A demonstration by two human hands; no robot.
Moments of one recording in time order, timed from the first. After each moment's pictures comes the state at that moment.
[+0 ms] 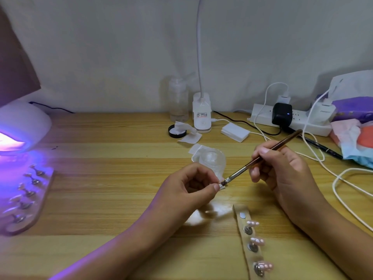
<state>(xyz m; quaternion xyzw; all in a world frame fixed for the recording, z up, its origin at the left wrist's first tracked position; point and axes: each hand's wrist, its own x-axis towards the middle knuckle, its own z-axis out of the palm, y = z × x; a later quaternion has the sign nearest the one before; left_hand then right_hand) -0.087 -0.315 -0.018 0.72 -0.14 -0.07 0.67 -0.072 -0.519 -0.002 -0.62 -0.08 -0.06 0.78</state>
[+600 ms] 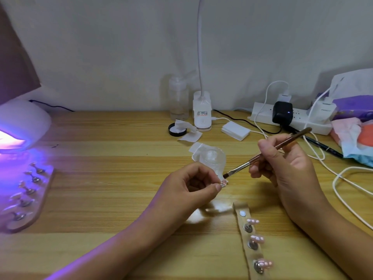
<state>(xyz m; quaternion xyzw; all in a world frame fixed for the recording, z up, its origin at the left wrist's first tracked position) -0.088 -0.314 -0.018 0.73 -0.14 -0.07 0.66 -0.074 -0.516 0.001 -0.63 -0.07 -0.11 0.77</state>
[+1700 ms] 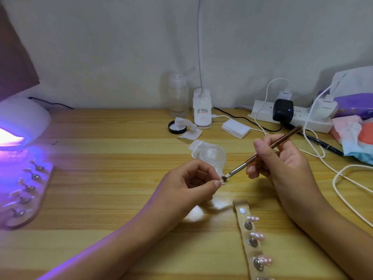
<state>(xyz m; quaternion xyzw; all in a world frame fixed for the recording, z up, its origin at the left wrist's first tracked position) -0.087 -0.314 -0.017 0.72 -0.14 -0.08 0.67 -0.073 -0.514 -0.002 -0.65 -0.08 -0.10 0.75</state>
